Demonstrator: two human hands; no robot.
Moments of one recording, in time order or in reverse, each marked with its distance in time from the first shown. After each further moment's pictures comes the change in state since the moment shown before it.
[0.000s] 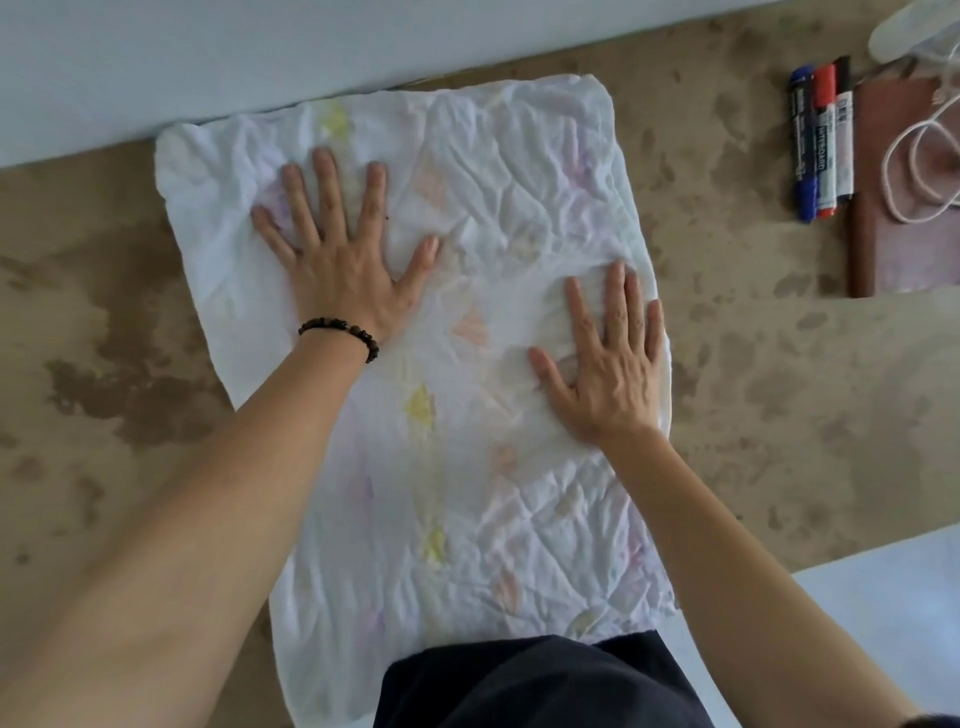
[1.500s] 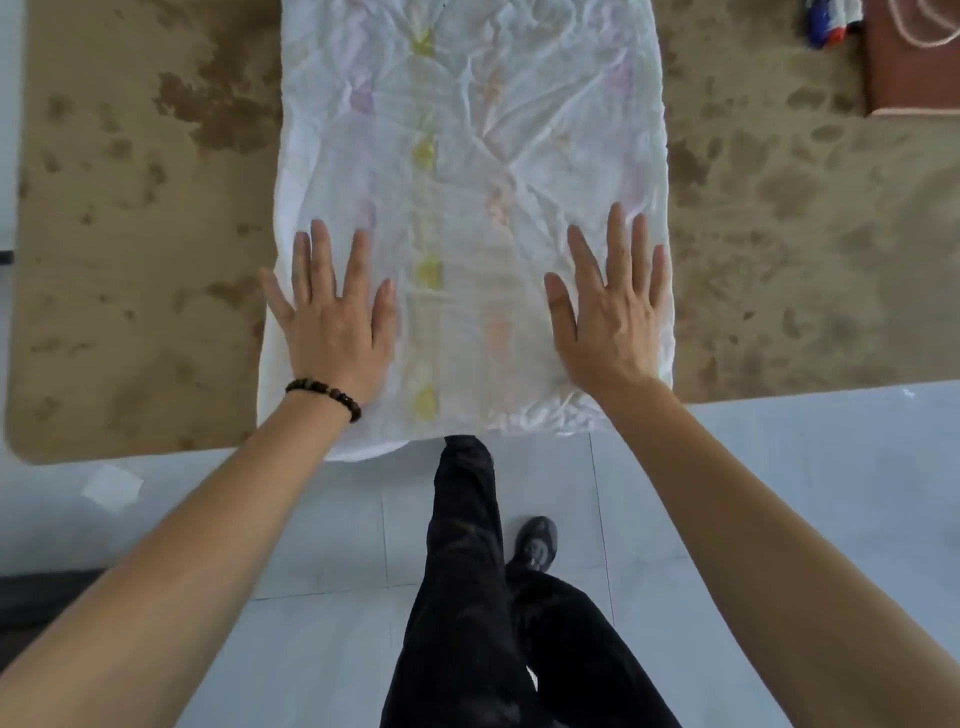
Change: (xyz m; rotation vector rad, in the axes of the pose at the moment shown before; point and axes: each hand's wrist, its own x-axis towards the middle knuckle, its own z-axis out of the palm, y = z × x) left_hand -0.350 -0.016 0.042 -0.018 0.224 -0.122; right_hand -0.206 0.011 0.043 0.039 0.269 -0.197
